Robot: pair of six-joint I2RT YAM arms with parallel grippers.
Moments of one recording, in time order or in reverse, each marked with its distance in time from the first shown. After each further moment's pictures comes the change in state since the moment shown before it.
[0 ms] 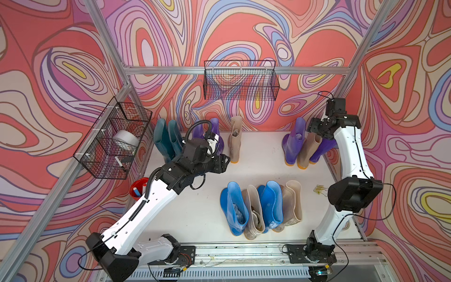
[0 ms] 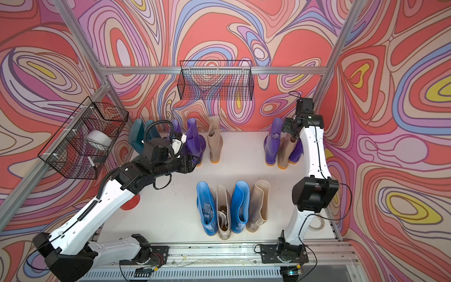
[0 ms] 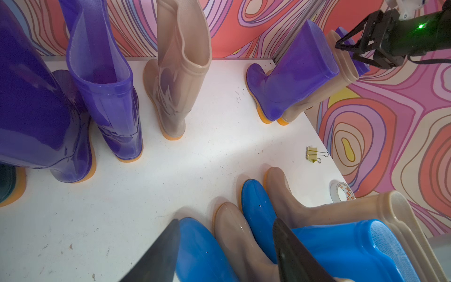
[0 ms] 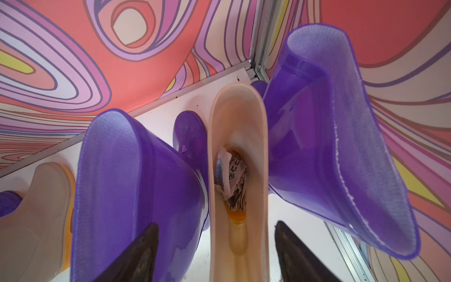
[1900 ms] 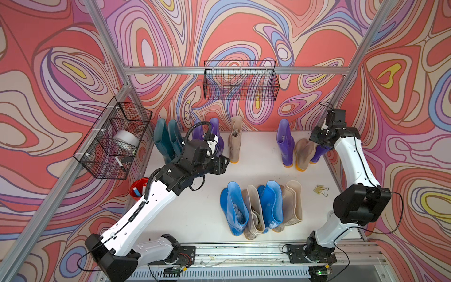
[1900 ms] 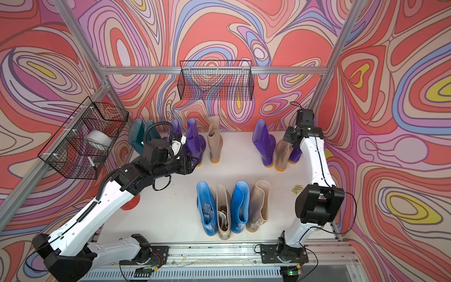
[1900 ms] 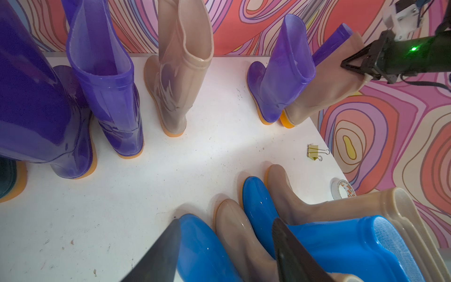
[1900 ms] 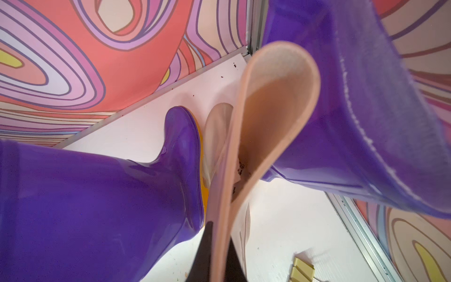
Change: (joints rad) left arm 0.000 -0.016 -0.023 -0.002 0.001 -0.002; right arm -0.014 -0.187 -0.340 0.193 -0.024 0.045
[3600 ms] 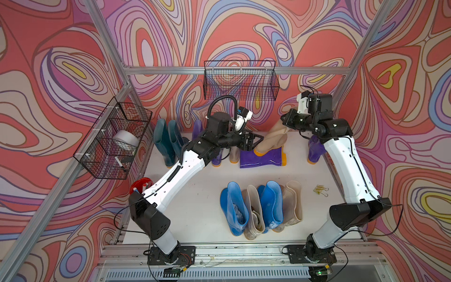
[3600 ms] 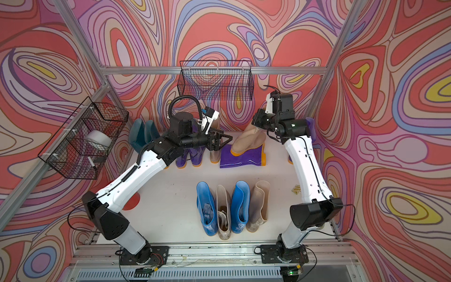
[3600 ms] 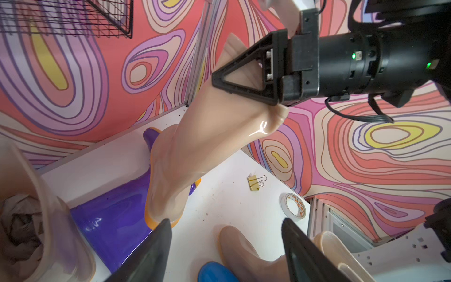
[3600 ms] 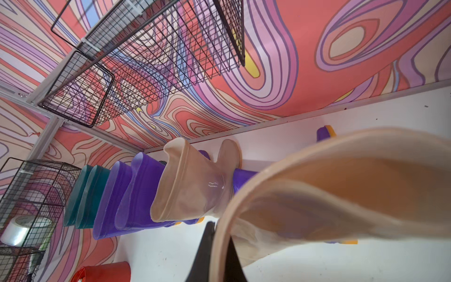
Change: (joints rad) left arm -0.026 0.470 0.438 0.305 0.394 0.209; right arm 0.349 -0.037 0.245 0.032 -0.279 0.207
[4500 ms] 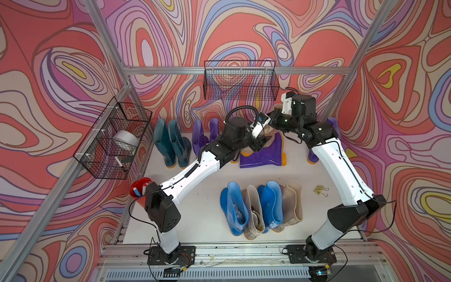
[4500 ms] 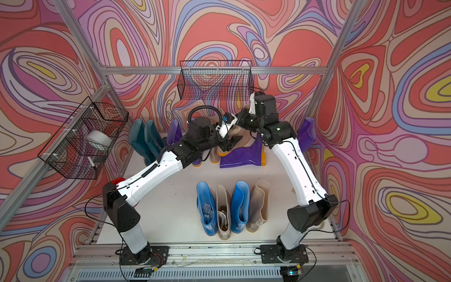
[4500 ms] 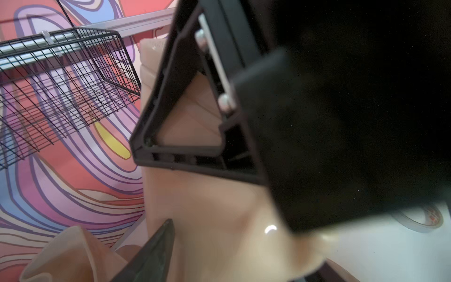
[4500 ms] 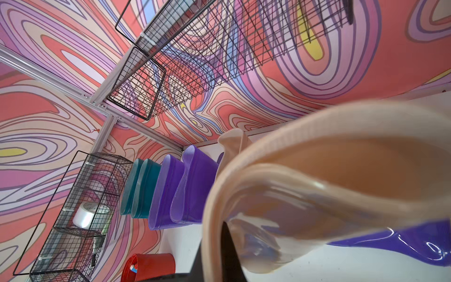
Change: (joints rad) left arm -0.102 0.118 0.024 0.173 -0.306 0.397; right arm 0.166 -0.001 -0.031 0.139 0.013 0.166
